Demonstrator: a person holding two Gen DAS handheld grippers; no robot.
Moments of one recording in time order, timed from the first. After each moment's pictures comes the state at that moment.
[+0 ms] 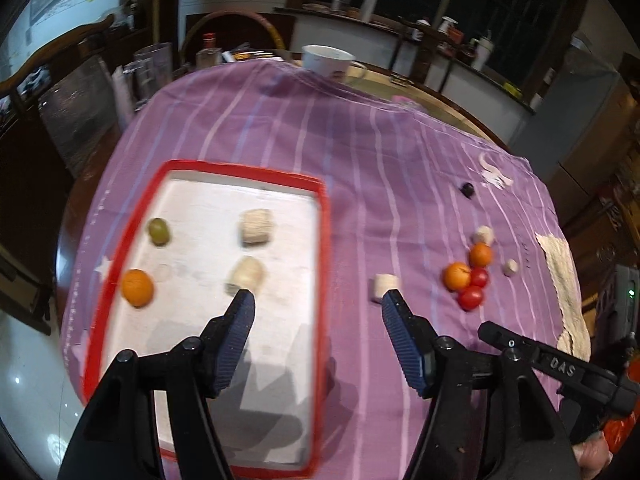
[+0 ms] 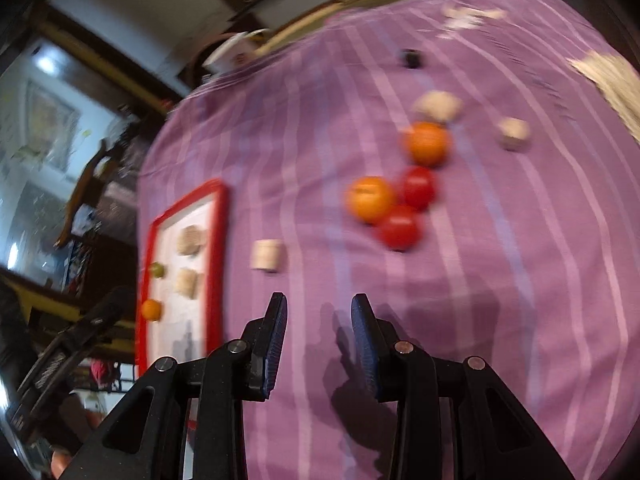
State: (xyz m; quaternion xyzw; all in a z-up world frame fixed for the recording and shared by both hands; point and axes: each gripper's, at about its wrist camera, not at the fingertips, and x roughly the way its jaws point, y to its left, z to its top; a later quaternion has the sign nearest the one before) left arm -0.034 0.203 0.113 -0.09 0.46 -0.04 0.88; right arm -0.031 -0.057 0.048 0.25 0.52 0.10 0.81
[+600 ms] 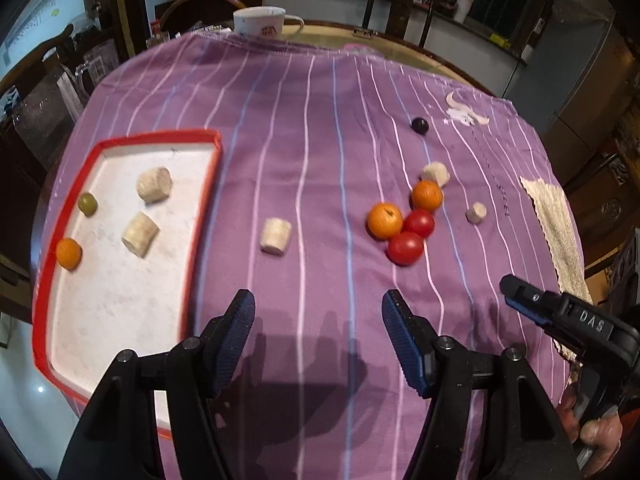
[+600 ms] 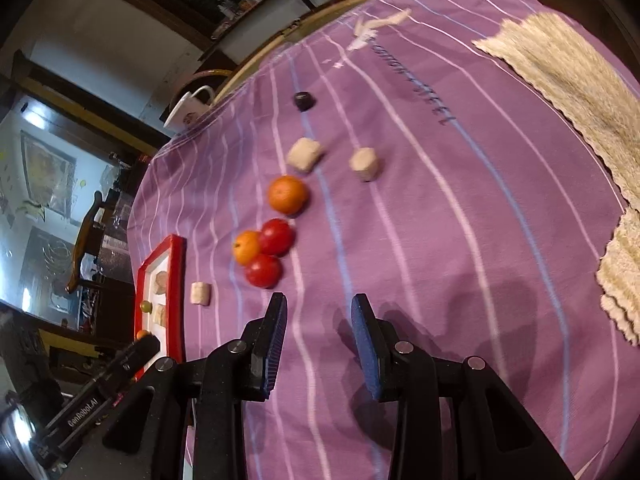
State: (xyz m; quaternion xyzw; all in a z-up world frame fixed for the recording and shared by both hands) left arm -0.041 0.085 0.090 -0.05 0.52 -0.04 0.85; right arm -0.043 -0.181 0.034 0.32 0.50 0.08 0.80
